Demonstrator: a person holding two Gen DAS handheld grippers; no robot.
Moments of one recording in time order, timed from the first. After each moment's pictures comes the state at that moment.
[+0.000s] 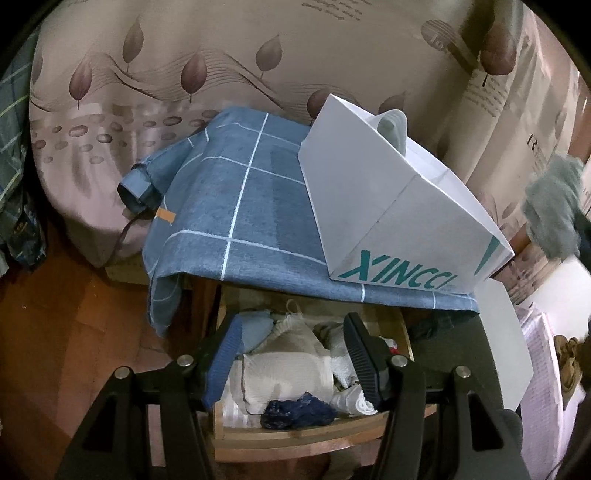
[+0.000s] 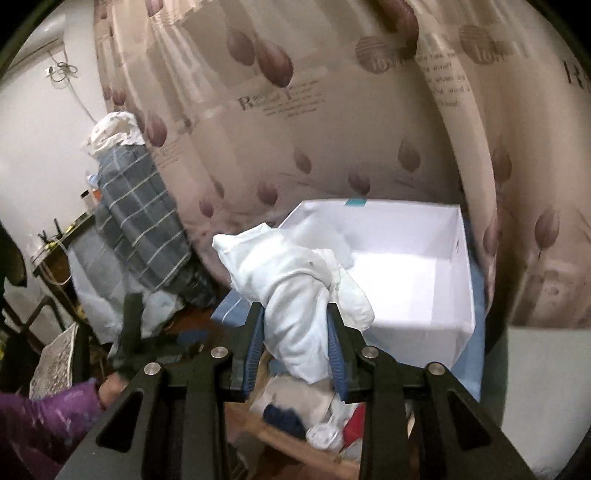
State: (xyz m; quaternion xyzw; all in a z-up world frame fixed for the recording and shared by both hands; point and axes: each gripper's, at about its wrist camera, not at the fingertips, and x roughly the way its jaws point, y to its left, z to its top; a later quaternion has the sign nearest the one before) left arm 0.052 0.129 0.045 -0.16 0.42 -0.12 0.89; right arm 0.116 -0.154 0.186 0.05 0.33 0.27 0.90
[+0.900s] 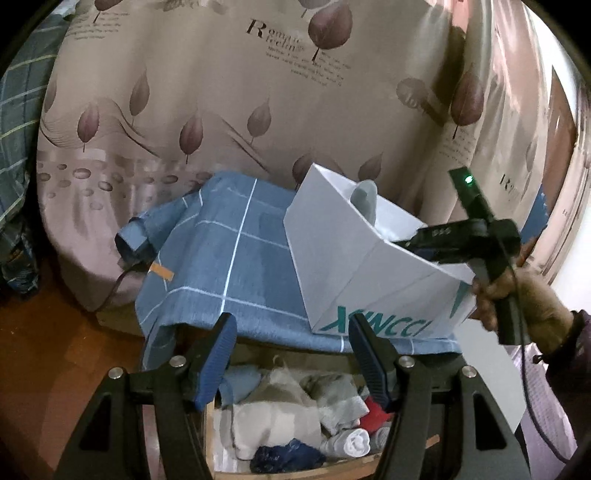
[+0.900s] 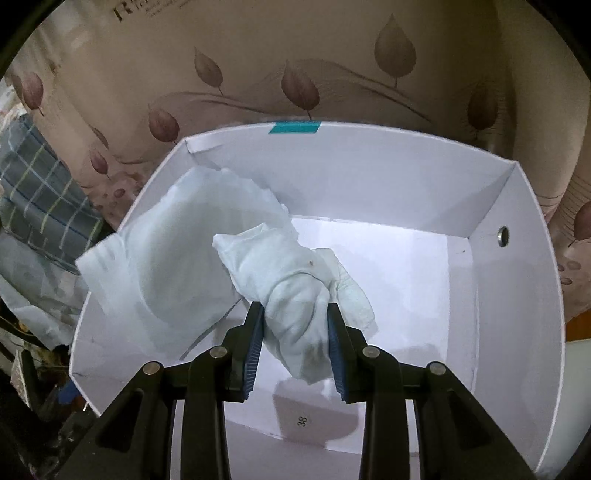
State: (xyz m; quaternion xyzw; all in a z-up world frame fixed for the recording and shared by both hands) left arm 0.030 0.142 0.066 -0.19 0.29 -0.13 0.93; right arm 0.289 -0.087 0.077 0.02 0.51 0.15 0.85
